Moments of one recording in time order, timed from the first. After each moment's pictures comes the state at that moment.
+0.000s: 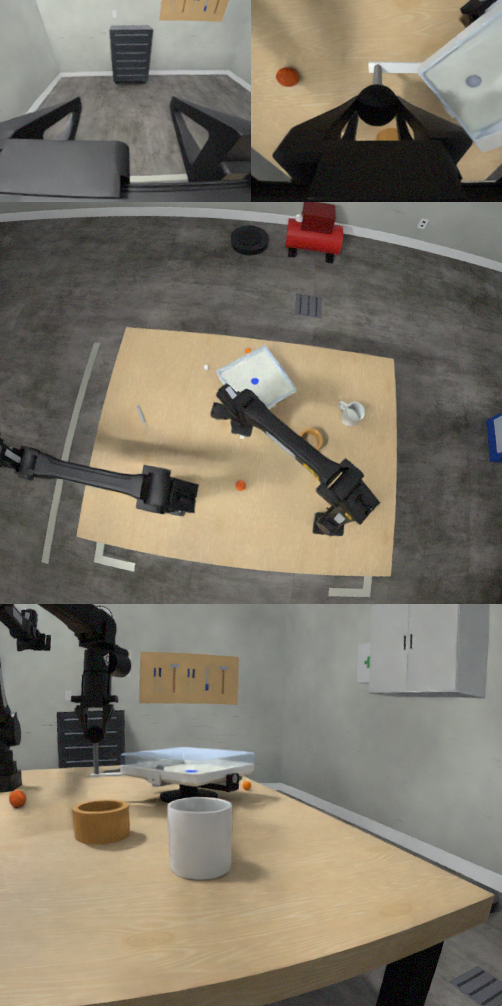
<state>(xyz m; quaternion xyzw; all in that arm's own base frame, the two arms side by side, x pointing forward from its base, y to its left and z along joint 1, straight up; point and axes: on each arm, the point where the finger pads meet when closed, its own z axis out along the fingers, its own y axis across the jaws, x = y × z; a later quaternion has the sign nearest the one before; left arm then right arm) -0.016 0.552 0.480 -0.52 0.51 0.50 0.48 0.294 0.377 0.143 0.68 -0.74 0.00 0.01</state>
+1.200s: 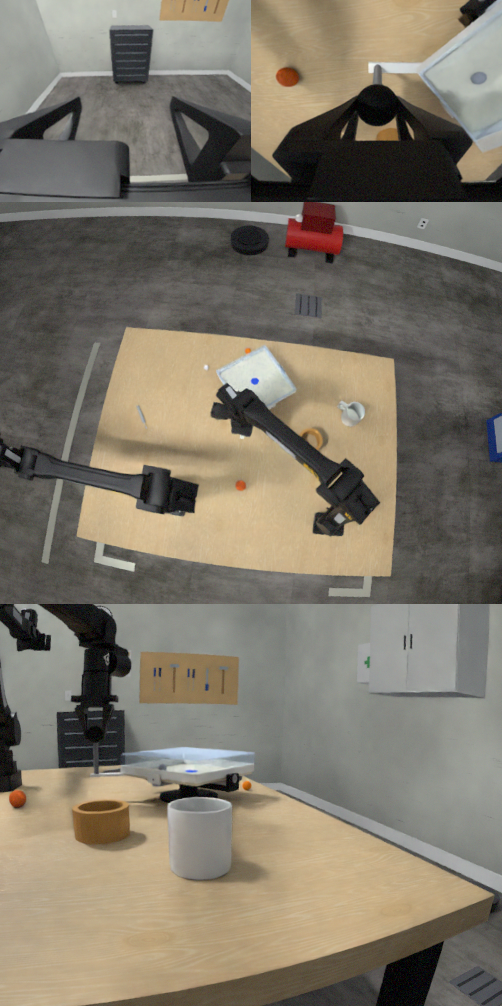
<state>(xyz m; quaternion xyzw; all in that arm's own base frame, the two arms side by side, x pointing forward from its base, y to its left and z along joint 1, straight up) -0.016 0.552 0.480 -0.52 0.51 0.50 0.48 0.294 0.377 0.143 0.68 -0.74 0.00 0.01</state>
